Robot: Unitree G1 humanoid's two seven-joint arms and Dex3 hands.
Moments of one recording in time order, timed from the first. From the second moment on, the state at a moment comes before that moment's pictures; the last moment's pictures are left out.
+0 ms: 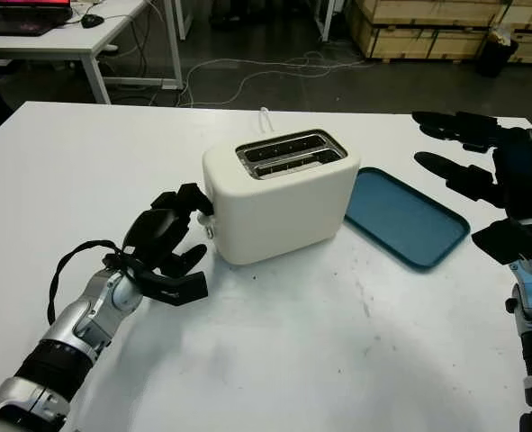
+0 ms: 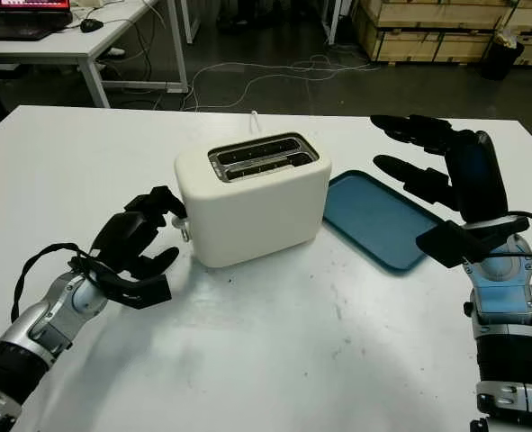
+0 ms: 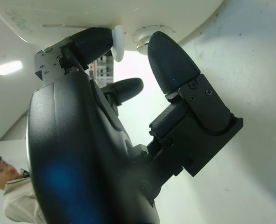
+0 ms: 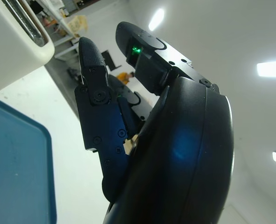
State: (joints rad) left arm -0.28 0.54 -0.38 0.27 0.51 -0.19 0.11; right arm -0.35 -0.55 -0.18 0.28 -0.18 -0.57 0.07
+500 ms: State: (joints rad) left arm -0.23 0.62 -0.41 0.18 0.55 -0.15 0.08; right arm -0.35 -0.55 -0.18 0.28 -0.18 -0.58 0.07
